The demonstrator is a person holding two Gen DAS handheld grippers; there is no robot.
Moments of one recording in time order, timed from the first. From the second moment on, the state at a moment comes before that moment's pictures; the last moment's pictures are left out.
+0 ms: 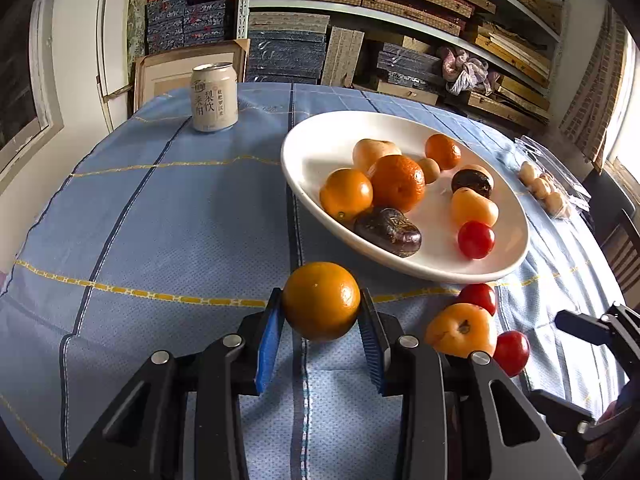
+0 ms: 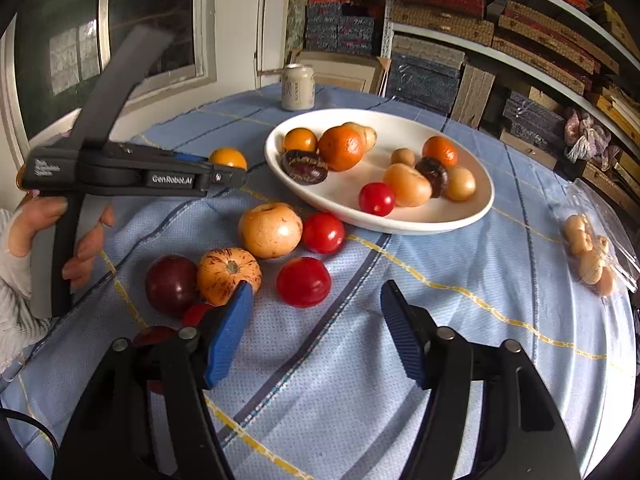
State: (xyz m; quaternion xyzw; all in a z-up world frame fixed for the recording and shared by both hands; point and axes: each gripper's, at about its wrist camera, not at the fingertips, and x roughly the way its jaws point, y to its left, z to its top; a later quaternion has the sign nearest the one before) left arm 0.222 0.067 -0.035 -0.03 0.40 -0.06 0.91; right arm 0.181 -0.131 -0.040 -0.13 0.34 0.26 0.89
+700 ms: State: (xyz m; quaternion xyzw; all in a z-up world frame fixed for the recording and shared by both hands) left arm 0.222 0.066 -0.033 -0.03 0.40 -0.07 0.91; right arm 0.198 -0.123 -0.049 -0.09 0.38 0.27 0.88
